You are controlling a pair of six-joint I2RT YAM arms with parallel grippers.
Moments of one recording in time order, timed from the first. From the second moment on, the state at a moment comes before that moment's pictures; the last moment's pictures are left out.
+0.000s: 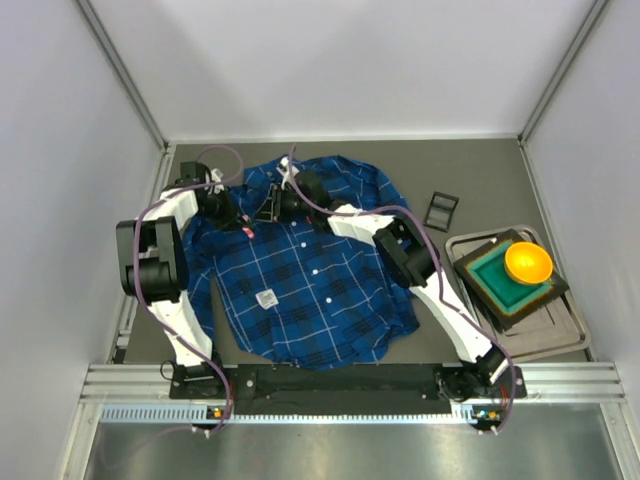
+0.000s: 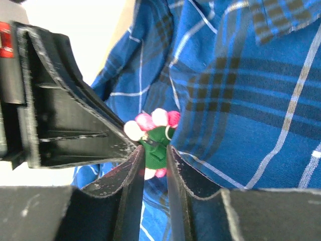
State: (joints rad) left arm 0.11 1.90 1.32 -0.53 0.44 -0.34; right arm 0.75 2.60 2.04 0.26 -0.49 0.76
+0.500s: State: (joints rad) left arm 0.12 1.88 1.26 -0.47 0.46 -0.36; right arm 0.76 2.66 2.05 0.25 -0.47 0.83
